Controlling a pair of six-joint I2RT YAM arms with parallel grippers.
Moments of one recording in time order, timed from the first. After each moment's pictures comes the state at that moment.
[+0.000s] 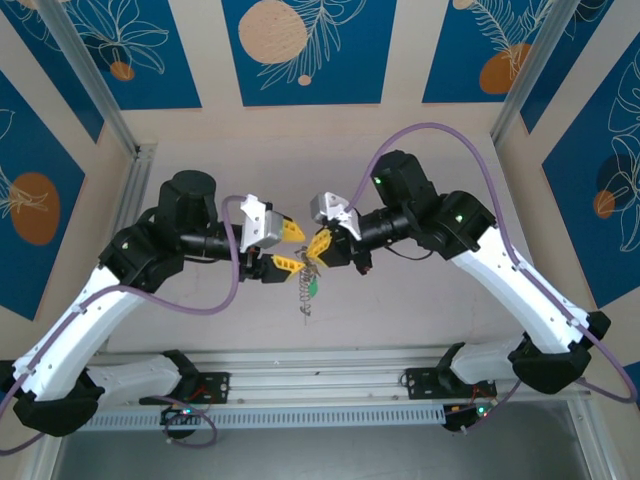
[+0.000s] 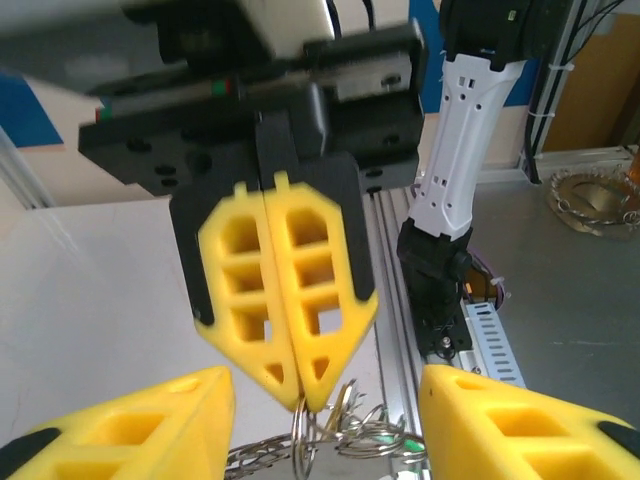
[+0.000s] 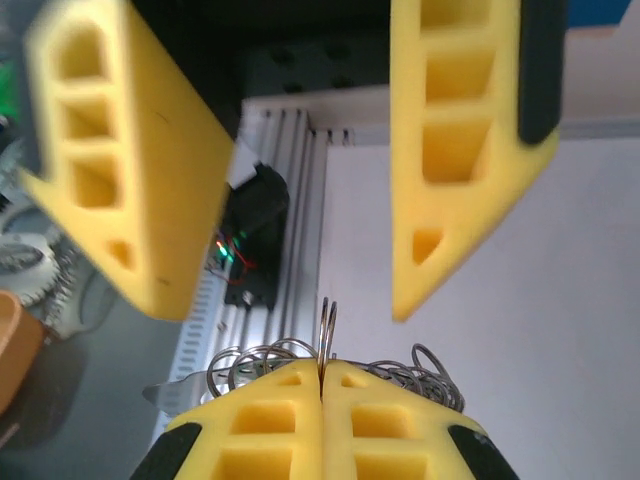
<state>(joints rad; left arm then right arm) -0.74 1.08 1.45 -0.79 0.75 0.42 0.81 1.31 1.65 -1.04 -0.70 -0.42</state>
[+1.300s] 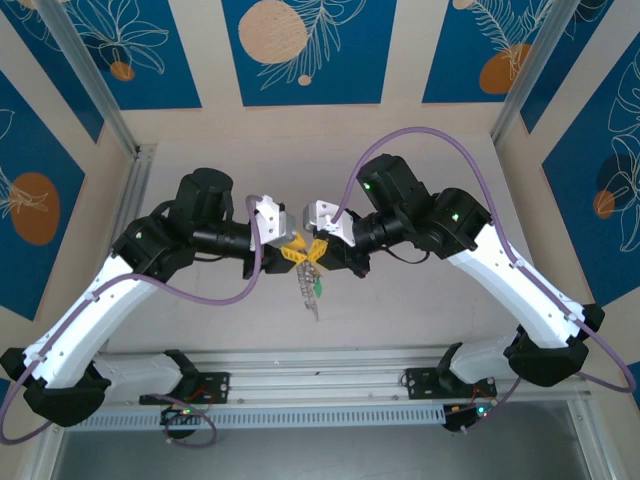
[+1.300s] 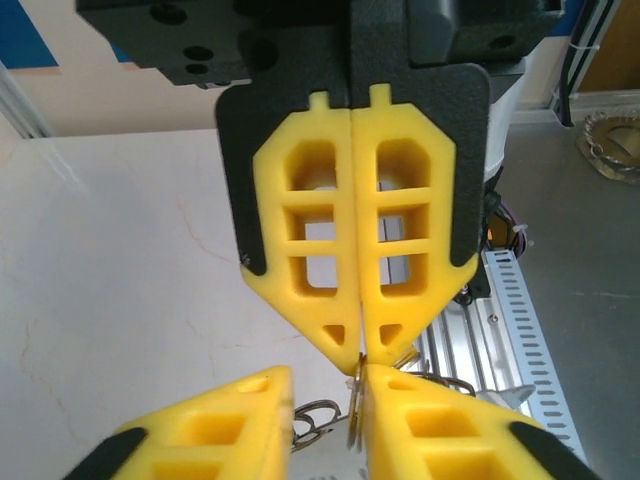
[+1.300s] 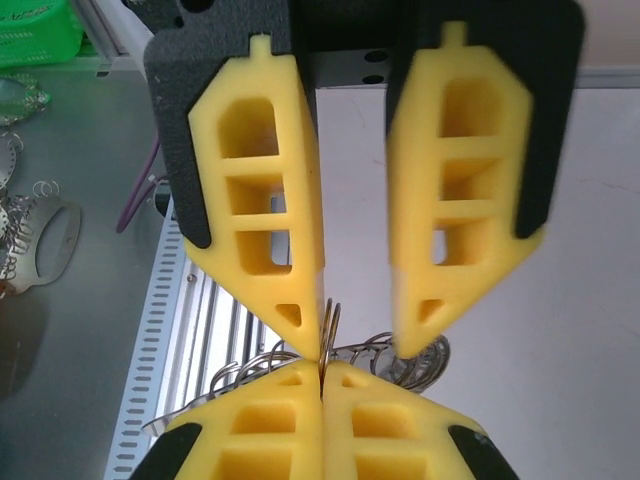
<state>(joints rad) -0.74 1.15 1.47 -0.90 0.68 0.48 0.88 1.34 1.73 -1.15 -0.56 -0.47</state>
